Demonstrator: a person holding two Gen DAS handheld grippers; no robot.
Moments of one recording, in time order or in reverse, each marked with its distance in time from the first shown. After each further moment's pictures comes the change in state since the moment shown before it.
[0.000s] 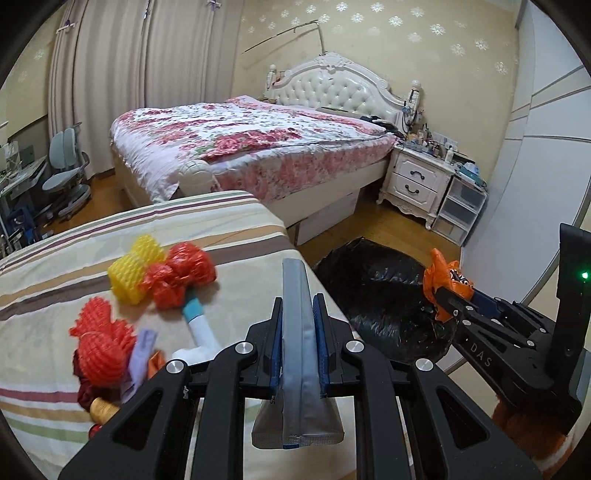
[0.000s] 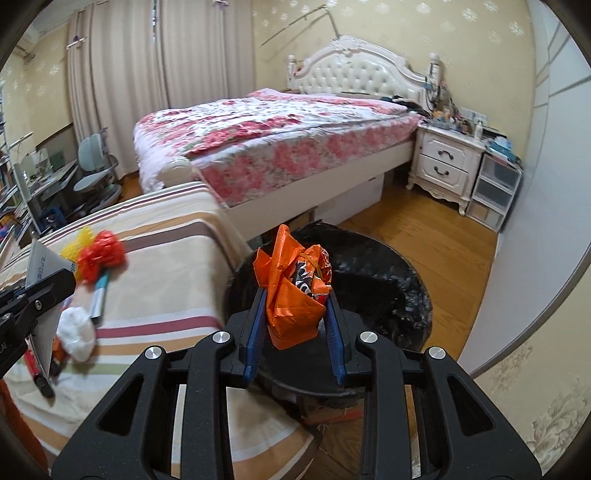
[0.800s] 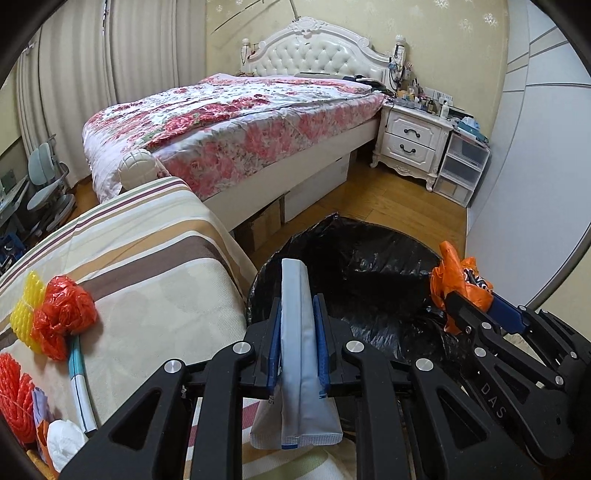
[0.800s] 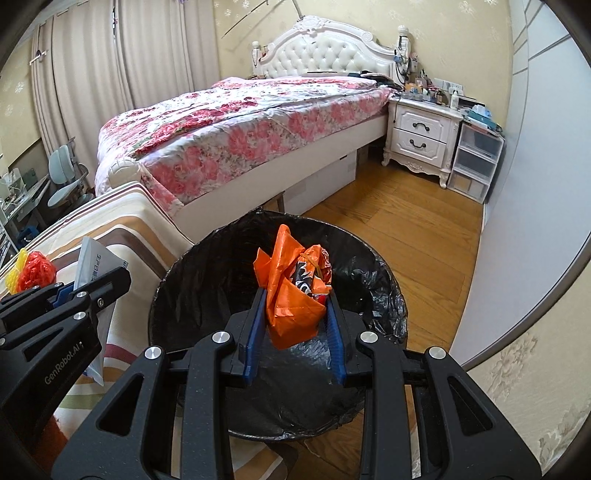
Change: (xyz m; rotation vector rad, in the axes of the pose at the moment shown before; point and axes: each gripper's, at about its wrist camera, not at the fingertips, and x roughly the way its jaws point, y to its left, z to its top) left arm 0.102 -0.068 0.014 0.099 0.124 0.025; right arm 0.056 -0.048 0.004 0.088 0.055 -0.052
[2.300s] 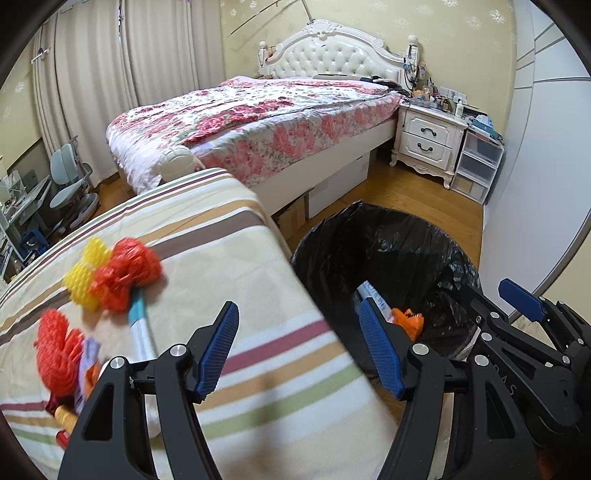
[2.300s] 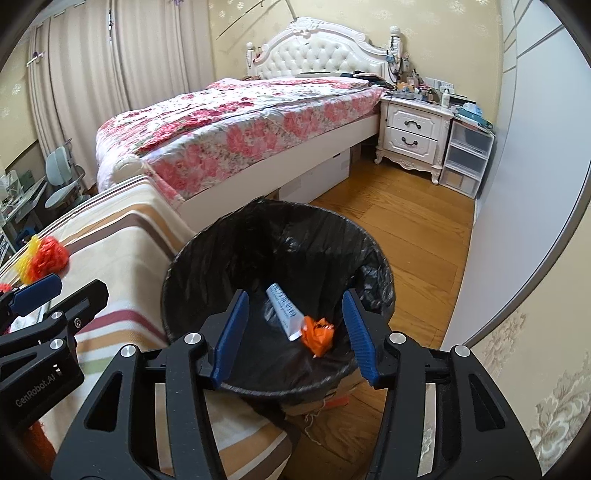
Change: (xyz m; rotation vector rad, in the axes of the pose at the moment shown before) left arm -0.050 0.014 -0.032 -0.006 0.001 0.098; right arm -0.044 0.010 -0.028 0.007 -0.001 -0.003
